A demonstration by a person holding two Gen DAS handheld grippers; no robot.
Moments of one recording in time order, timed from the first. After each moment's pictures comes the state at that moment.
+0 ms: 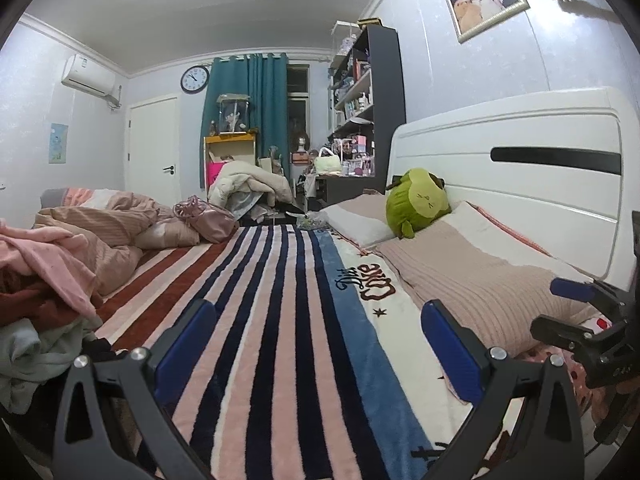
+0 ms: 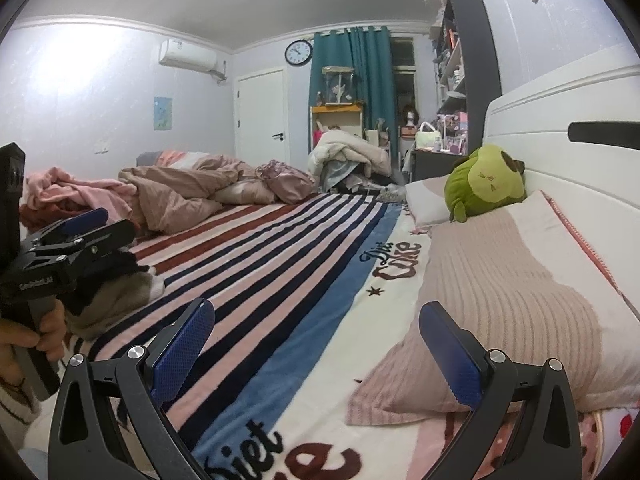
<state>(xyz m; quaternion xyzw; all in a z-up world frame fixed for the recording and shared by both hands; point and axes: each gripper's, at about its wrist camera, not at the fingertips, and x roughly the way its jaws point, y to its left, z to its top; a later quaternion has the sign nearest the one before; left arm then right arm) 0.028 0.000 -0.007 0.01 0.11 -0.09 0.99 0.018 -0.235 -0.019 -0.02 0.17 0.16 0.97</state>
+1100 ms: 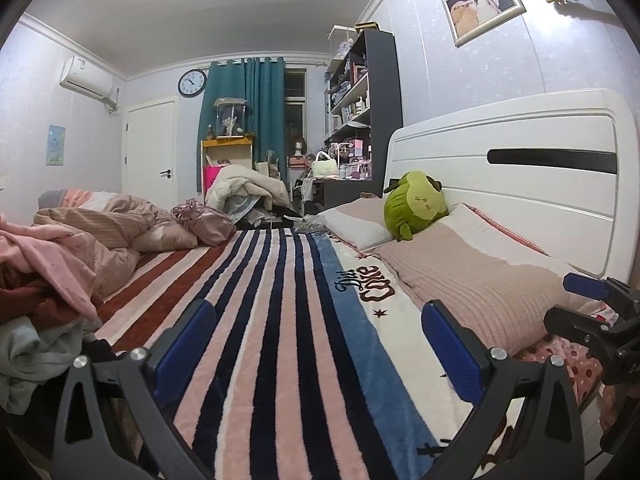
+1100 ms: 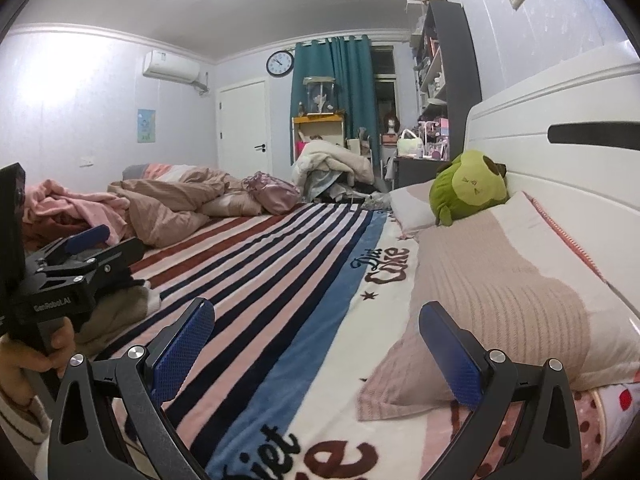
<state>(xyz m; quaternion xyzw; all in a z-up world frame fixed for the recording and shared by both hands) 0.027 0.011 -0.011 0.02 0.11 -0.10 0.99 -0.006 -0.219 -0.012 0.00 0.16 0.12 0.98</state>
